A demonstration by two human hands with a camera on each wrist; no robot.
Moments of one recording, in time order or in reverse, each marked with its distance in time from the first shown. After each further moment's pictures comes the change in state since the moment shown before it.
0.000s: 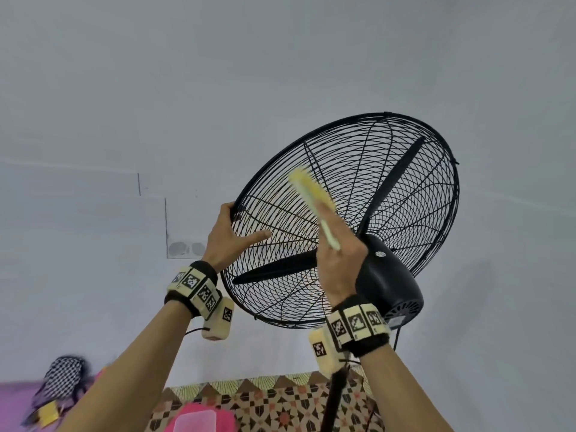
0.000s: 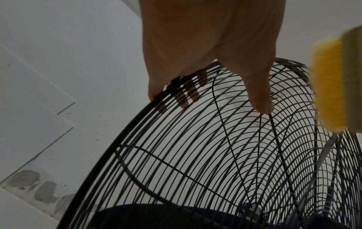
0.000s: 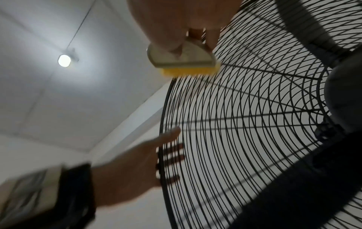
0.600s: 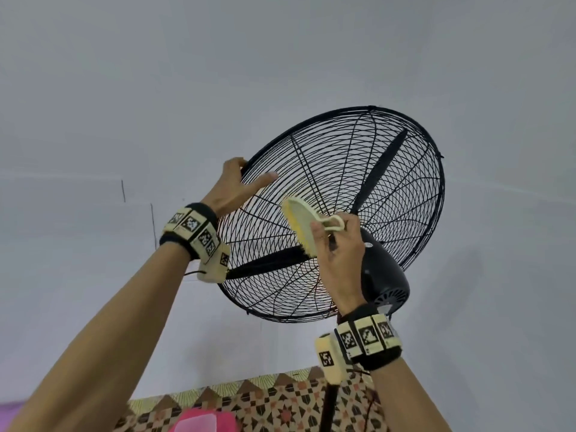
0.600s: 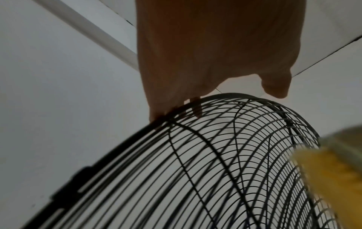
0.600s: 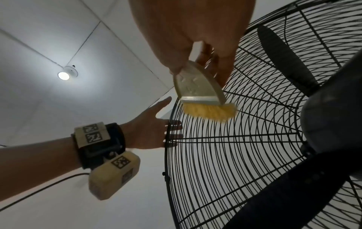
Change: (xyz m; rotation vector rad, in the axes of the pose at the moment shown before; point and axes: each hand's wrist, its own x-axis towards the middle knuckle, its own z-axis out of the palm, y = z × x) left_hand 0.064 0.092 -0.005 0.188 -0.256 0.074; right_hand -0.003 -0.005 -0.034 0.054 -0.095 0.365
